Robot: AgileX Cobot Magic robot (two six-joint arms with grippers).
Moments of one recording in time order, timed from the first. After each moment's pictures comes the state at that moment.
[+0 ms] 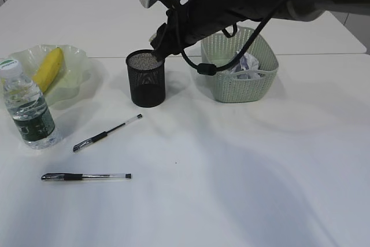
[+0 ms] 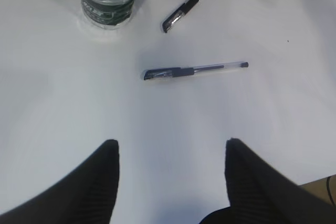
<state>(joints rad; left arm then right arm) 0.05 1.03 -0.88 -0.36 1.04 0.21 0.45 2.16 -1.82 0.51 0.46 -0.93</state>
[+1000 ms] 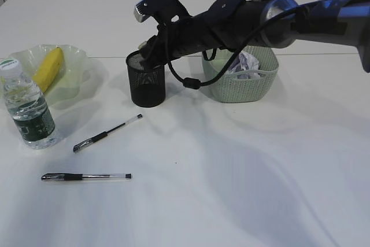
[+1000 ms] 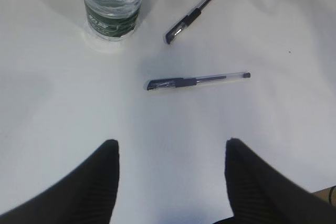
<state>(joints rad) 0.05 1.03 -0.88 -0.36 1.01 0.21 0.45 2.31 -1.87 0.94 0.34 -1.29</state>
